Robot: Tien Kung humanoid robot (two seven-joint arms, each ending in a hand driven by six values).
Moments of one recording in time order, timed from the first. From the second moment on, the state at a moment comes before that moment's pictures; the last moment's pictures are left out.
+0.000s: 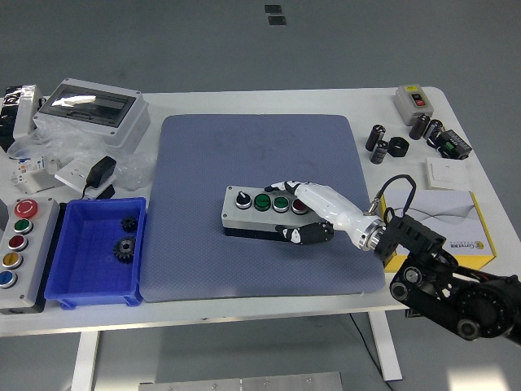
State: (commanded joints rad) left arm -0.05 0.08 -1.58 -0.18 1.75 0.04 0.28; right arm 0.52 -0.41 0.53 1.31 -1.62 -0.20 0.09
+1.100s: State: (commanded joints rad) left arm -0.05 0.07 -1.57 -0.18 1.73 0.04 0.28; right arm 0.47 -0.57 0.68 1.49 -1.49 -0.13 0.04
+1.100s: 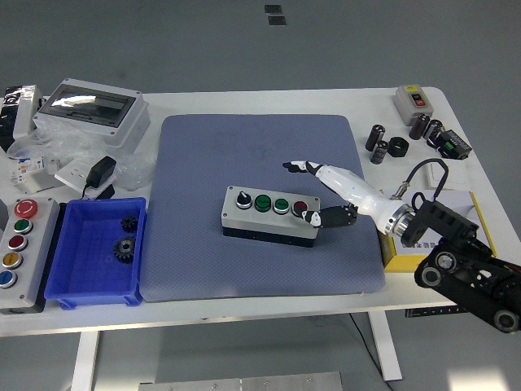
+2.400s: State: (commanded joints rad) left arm -0.05 0.08 -1.57 -0.18 1.74 0.04 0.28; right arm 0.66 -0.57 0.79 1.62 -1.36 0.55 -0.48
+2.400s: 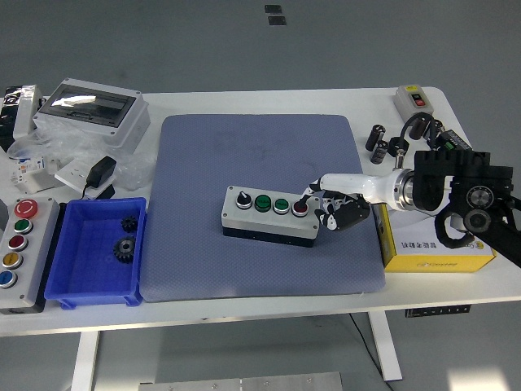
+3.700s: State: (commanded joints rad) left arm -0.03 0.06 -1.54 -0.18 1.70 0.04 0.26; right arm 0.25 -0.27 1.19 1.44 -1.25 -0.04 0.11
